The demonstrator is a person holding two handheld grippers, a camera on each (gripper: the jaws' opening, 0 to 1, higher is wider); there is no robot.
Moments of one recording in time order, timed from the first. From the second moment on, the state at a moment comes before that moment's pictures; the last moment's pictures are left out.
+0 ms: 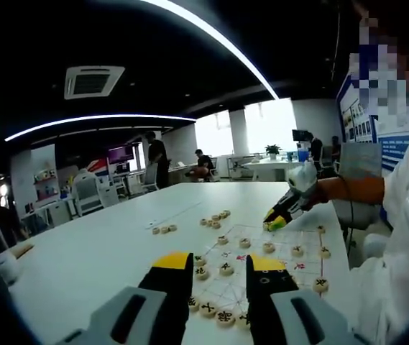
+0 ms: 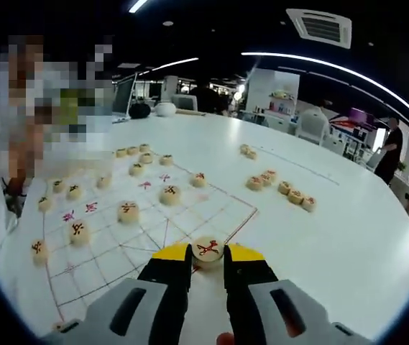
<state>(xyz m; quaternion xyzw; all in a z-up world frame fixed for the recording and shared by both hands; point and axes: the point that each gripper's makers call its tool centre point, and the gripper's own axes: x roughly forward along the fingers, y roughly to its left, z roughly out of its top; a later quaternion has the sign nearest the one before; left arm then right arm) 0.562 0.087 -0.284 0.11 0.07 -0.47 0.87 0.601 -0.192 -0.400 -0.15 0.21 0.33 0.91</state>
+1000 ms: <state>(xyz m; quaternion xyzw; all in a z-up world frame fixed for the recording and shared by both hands) 0.557 0.084 -0.281 0.07 0.07 -0.50 0.86 0.619 -0.187 -0.367 -0.08 0.20 0.31 0.93</state>
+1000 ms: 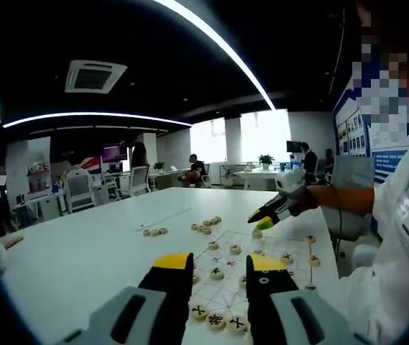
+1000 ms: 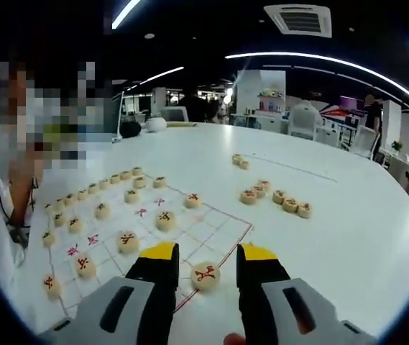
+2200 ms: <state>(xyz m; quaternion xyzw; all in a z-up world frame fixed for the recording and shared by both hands) 0.562 0.091 -0.282 0.07 0.07 -0.49 0.86 0.752 -0.175 -0.405 -0.08 0.25 0.24 0.93</state>
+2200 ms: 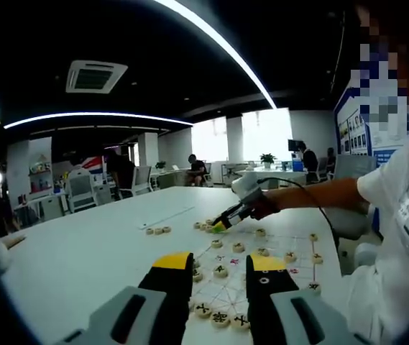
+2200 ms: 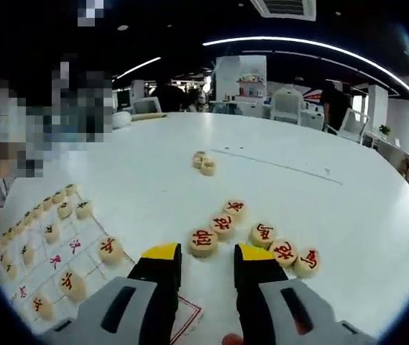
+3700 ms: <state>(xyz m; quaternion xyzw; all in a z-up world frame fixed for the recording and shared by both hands) 0.559 0.085 -0.283 0.09 0.07 -0.49 0.86 0.557 -0.198 -0.391 -0.09 0.24 0.32 0.91</state>
